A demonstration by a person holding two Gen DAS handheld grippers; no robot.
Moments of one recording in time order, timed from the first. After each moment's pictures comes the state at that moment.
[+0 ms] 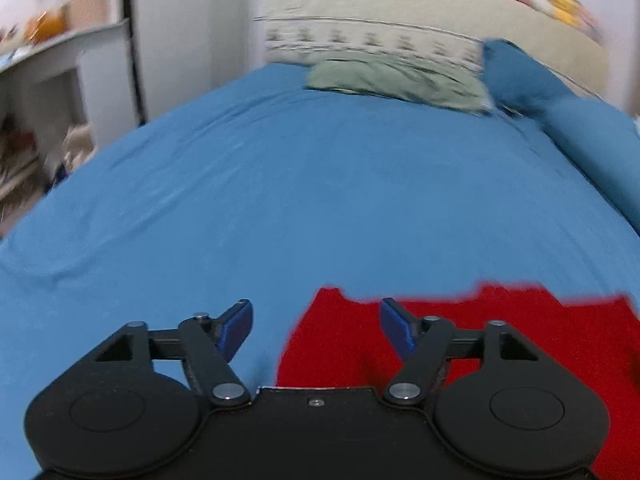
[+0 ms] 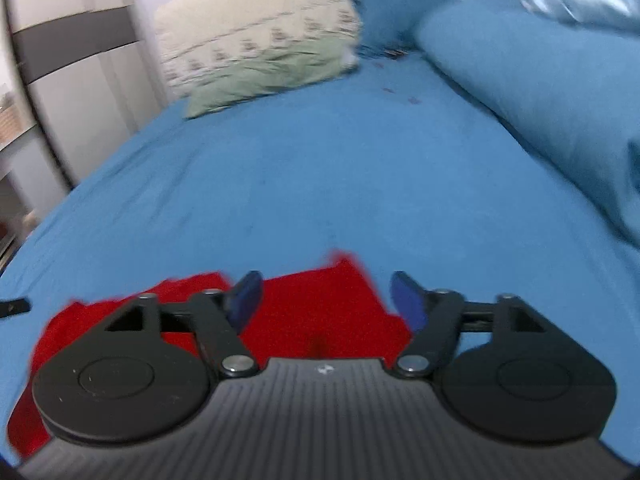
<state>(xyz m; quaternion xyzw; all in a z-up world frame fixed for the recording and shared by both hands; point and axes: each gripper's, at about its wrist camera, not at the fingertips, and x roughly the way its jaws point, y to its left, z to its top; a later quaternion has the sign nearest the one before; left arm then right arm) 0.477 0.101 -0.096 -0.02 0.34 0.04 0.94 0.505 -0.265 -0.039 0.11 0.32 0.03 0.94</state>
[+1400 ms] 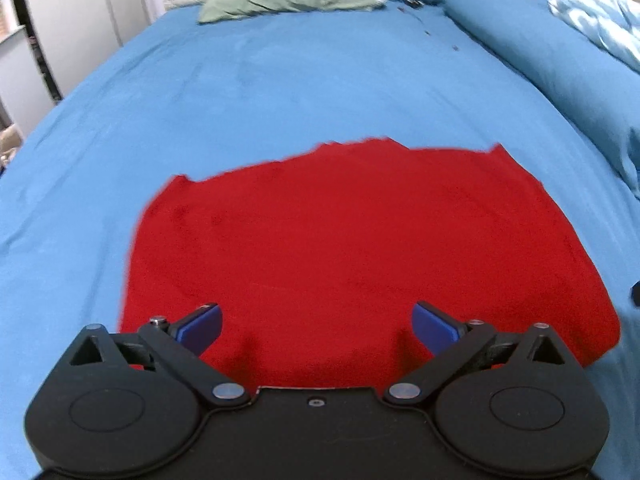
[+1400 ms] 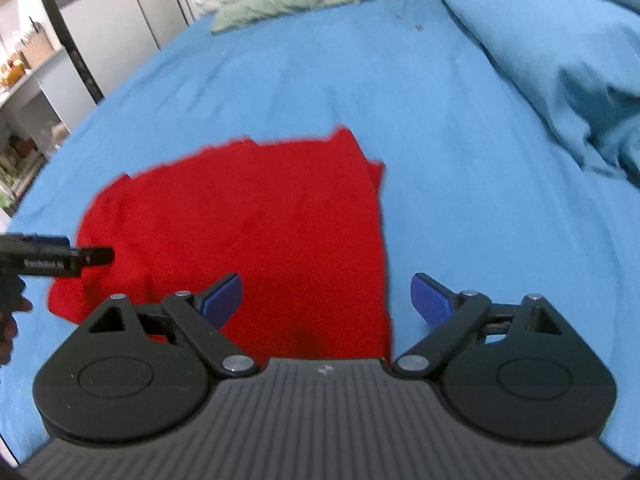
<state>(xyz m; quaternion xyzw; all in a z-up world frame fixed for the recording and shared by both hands) 0.426 -0.034 -0.106 0.05 0.46 -0.05 0.88 0.396 -0.296 -0.016 0.08 0.45 0.05 0.89</state>
